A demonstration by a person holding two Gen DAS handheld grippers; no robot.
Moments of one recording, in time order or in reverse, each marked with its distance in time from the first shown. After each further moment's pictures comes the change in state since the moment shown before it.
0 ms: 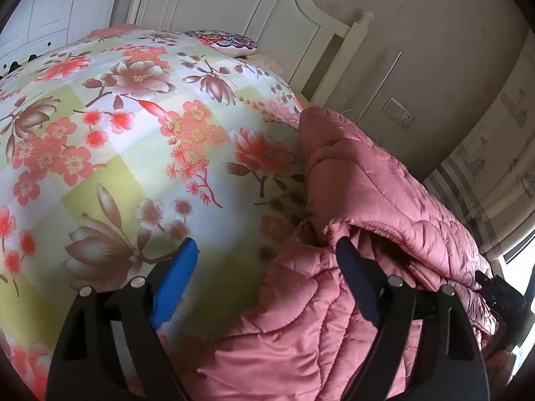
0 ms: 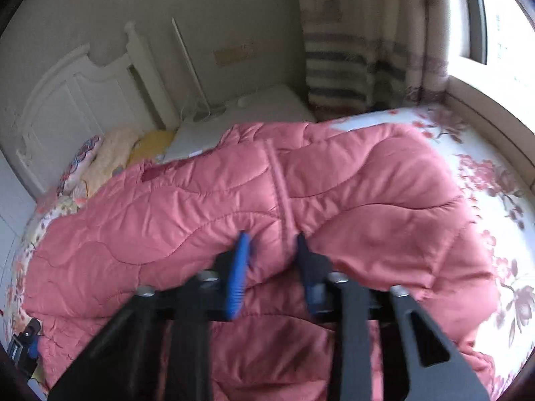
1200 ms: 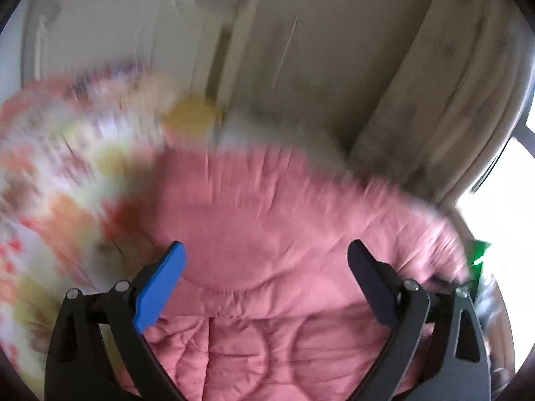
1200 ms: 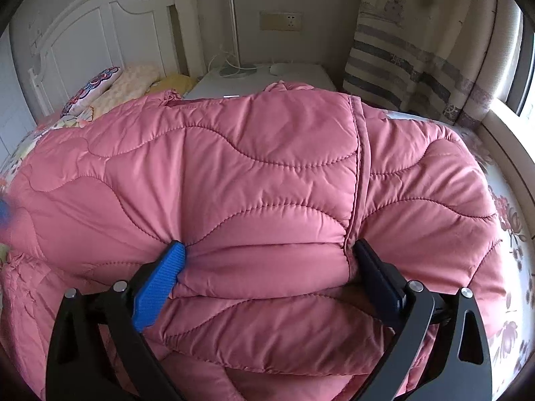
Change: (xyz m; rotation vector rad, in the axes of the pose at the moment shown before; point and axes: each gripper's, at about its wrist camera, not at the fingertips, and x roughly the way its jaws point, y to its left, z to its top) left arm 0.026 -0.112 0.029 0.336 0.128 -0.191; right arm 0.029 0.042 -0.021 -0.316 0.144 -0.030
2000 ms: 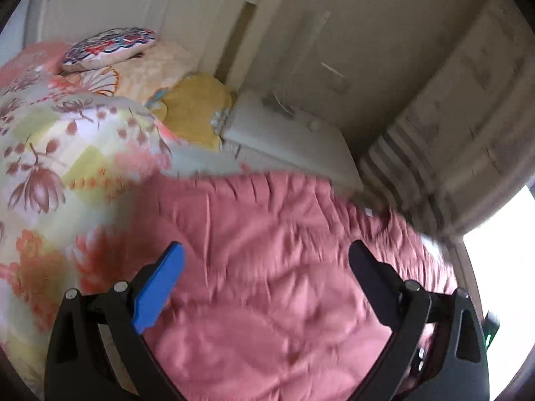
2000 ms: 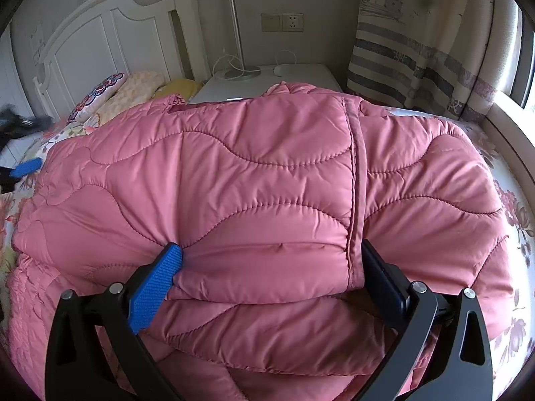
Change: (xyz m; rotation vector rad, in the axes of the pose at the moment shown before) left arm 0.041 0.029 0.086 -0.144 0.016 -0.042; right arm -0.003 -0.006 -0.001 0.028 -0.008 0.033
